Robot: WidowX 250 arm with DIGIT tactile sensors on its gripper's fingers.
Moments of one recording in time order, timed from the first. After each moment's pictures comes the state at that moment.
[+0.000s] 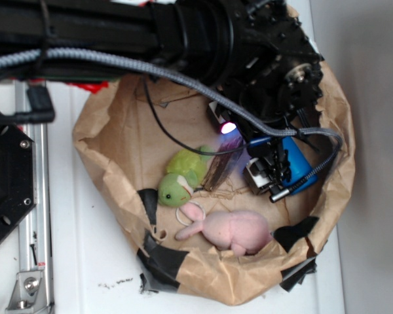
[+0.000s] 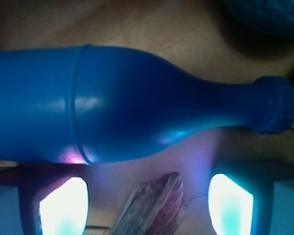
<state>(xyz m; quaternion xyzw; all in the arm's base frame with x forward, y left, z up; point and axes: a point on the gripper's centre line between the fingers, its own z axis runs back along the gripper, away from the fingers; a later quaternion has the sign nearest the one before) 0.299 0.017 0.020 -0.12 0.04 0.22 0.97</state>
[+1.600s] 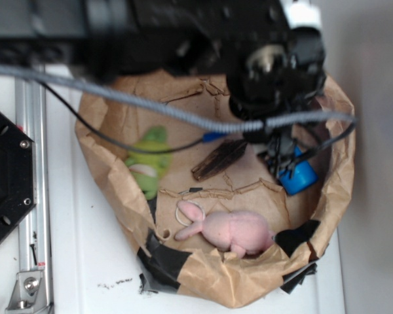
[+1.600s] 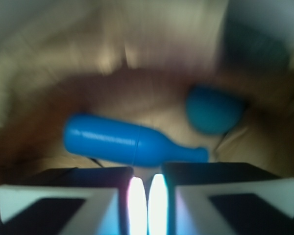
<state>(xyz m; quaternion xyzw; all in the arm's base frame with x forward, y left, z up) 0.311 0.024 0.126 -0.07 -0.14 0.10 0.98</state>
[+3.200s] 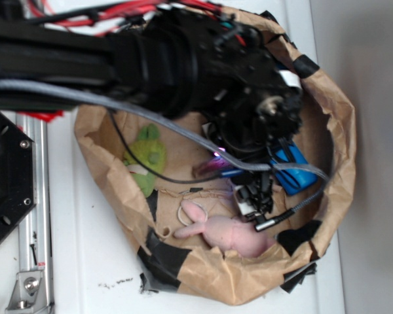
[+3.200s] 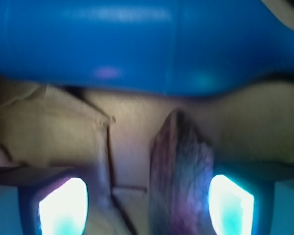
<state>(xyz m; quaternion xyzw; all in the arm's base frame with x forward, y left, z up) 0.296 -0.024 0.024 -0.13 0.00 0.13 0.98</state>
